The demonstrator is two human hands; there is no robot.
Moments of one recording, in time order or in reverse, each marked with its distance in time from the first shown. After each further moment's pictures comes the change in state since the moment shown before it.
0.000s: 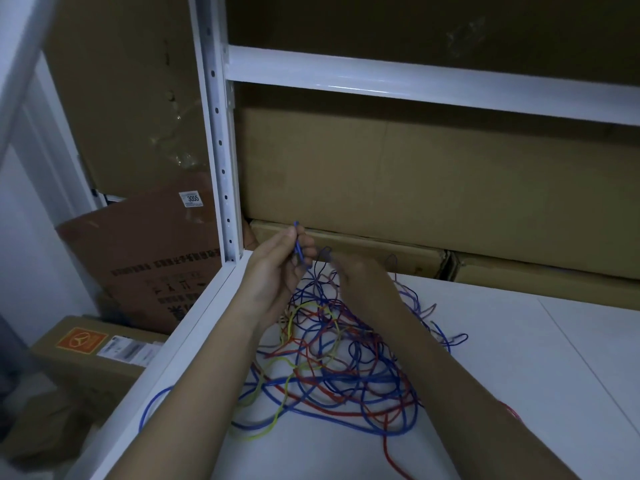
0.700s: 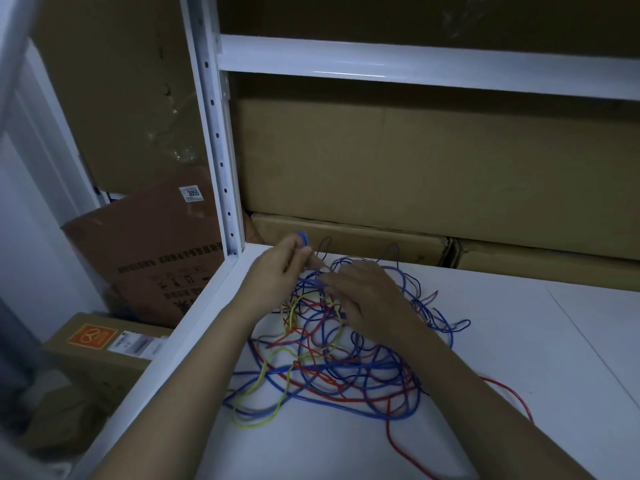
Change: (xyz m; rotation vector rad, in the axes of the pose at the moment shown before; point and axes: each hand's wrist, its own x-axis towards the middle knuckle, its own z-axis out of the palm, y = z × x) left_hand 0.009 -0.016 -0.036 1.257 -0.140 0.265; right_hand -0.038 -0.001 -0.004 -0.030 0.203 -0.440
